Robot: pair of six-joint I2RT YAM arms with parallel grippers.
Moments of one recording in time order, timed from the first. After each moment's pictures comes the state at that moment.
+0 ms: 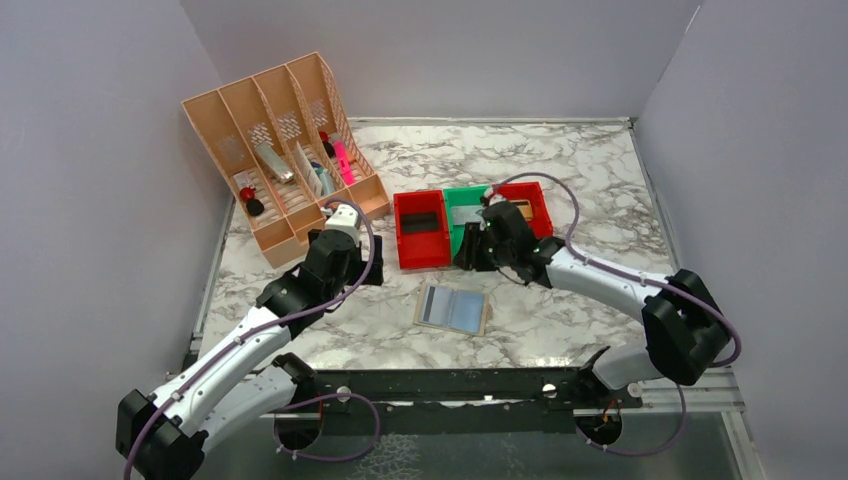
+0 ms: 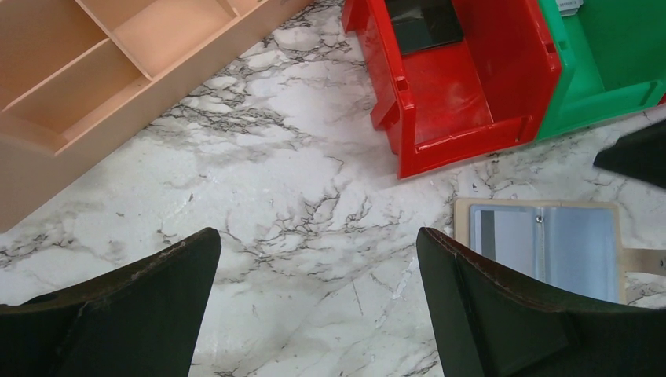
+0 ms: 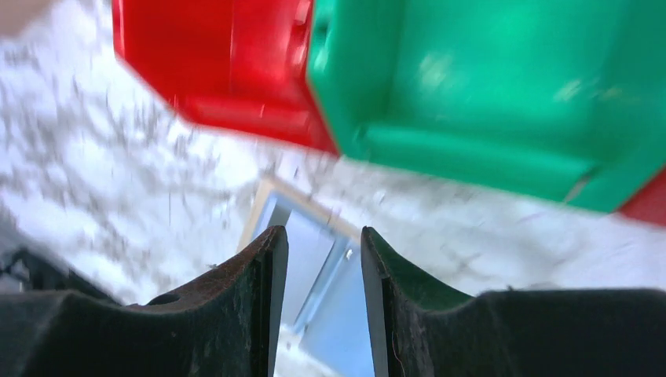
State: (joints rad) left arm -0.63 0.82 0.64 -0.40 -0.31 -0.34; right arm 0.67 1.44 0.87 -0.15 -0.01 0.59
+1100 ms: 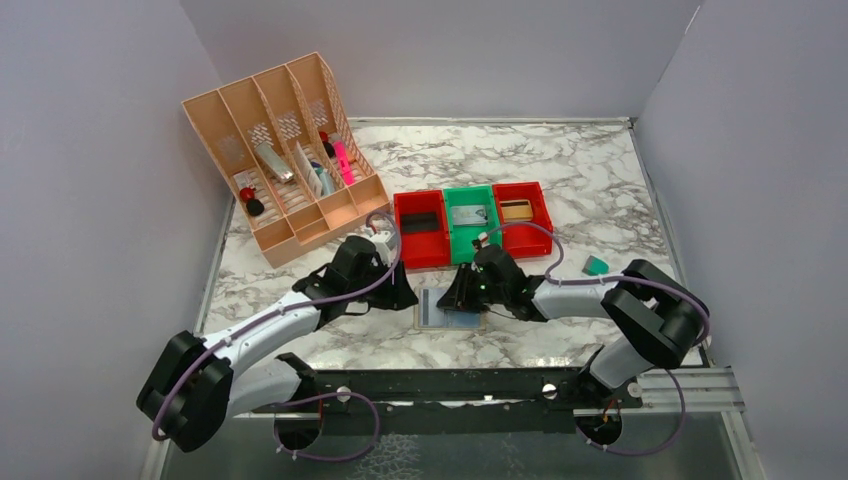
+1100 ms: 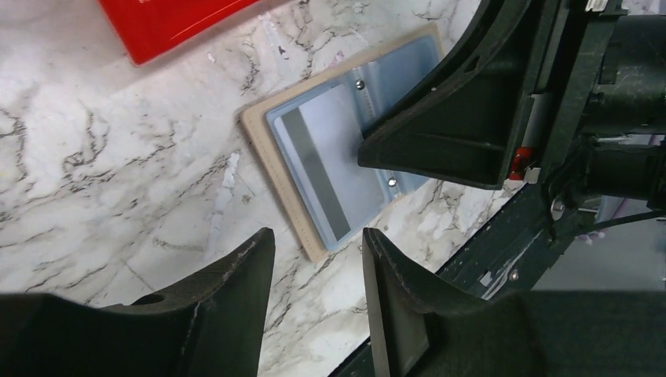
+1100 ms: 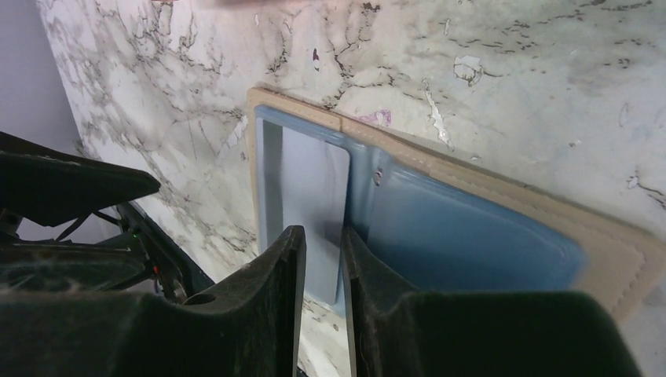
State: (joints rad) left arm -0.63 1.08 0.49 -0.13 0.31 -0.52; right arm 0.82 1.55 0.54 0.29 -0.18 0.95
